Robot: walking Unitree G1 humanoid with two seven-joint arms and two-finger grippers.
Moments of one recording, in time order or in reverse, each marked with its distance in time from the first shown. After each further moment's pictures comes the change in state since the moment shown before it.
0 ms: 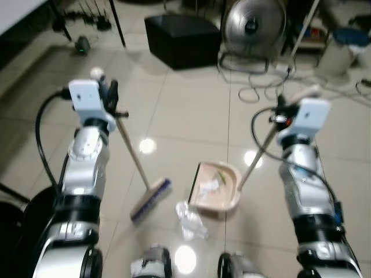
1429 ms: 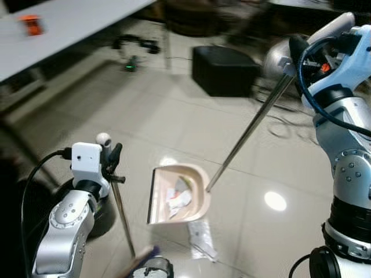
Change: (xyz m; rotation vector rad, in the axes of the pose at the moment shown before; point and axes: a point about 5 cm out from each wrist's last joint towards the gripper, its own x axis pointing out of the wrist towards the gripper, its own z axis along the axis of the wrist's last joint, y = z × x) left arm -0.108 0.005 -0.041 0.065 0.338 -0.133; right arm 0.001 0.012 0.124 0.239 -0.039 0.235
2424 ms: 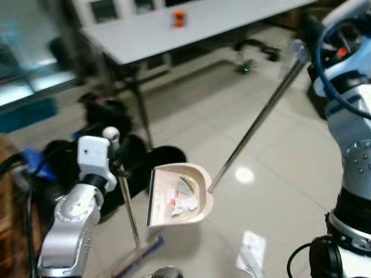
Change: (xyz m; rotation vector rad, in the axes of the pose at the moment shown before) left arm 0.008 -0.015 0.012 -0.008 -0.036 -0.051; right arm 0.004 -0.007 0.021 0.008 -0.061 -0.039
